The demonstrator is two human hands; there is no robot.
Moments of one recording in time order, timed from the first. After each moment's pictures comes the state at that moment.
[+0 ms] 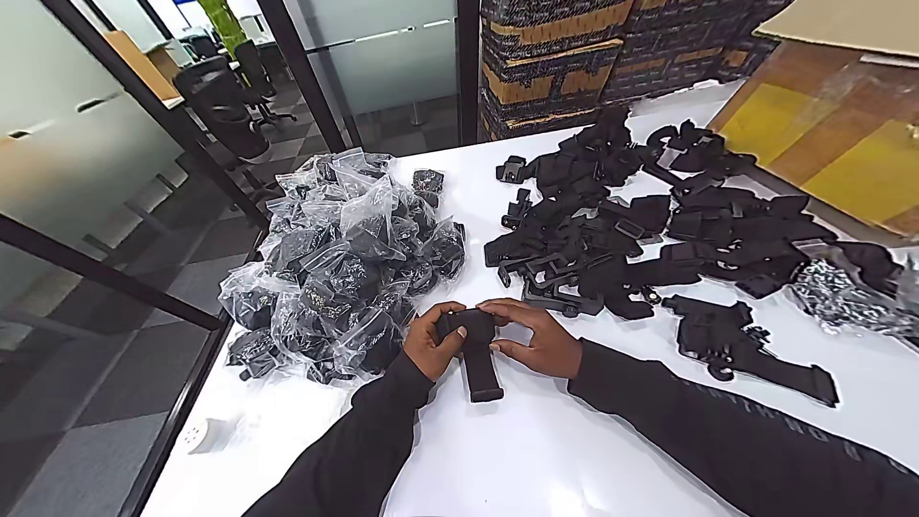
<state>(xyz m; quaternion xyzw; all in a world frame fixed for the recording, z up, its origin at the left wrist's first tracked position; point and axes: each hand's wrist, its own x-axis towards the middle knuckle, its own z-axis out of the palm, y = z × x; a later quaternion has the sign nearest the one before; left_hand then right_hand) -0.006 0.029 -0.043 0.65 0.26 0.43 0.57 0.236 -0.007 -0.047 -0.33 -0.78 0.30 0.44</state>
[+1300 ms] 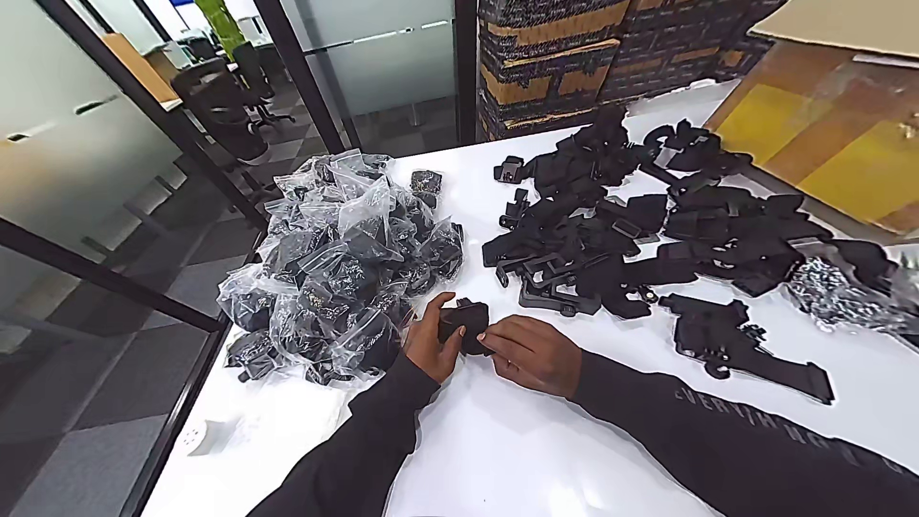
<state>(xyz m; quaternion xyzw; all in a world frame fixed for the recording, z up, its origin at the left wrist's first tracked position) -0.004 0.031 -0.044 0.80 0.30 0.42 0.29 0.224 -0.027 -0.034 -0.28 -0.87 -0.10 0.39</state>
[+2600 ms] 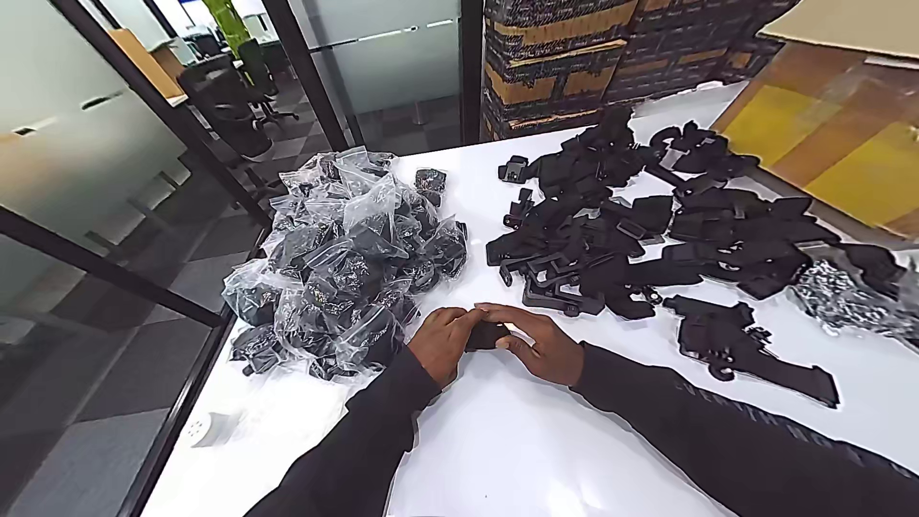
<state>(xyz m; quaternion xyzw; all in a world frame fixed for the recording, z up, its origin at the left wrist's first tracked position) -0.007 0.027 -0.029 0.93 0.22 0.29 0.10 0.230 -0.014 -0.043 -0.30 -0.82 0.21 0.45</state>
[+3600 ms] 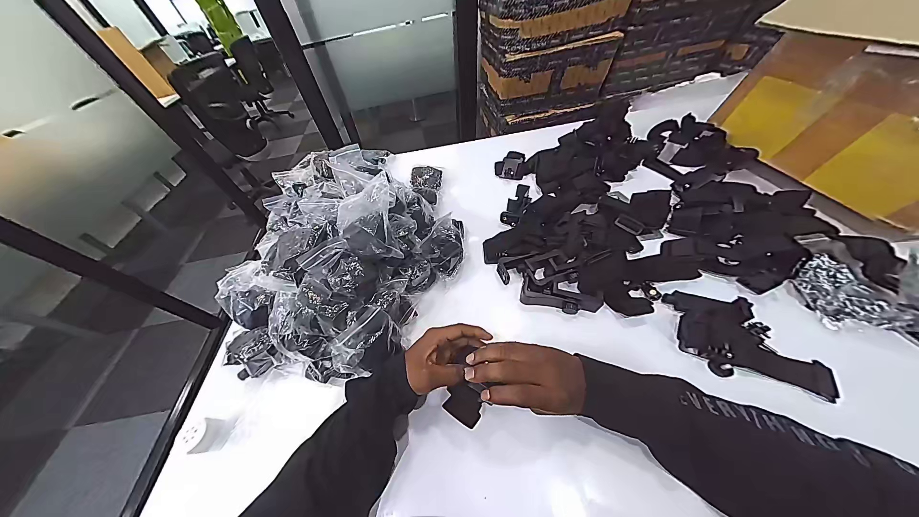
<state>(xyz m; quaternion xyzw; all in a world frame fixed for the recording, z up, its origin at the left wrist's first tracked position) -0.017 0.037 -0.042 0.68 0.01 0.26 0.68 0.217 -0.036 -0.031 -0.08 -0.91 0.07 0.40</state>
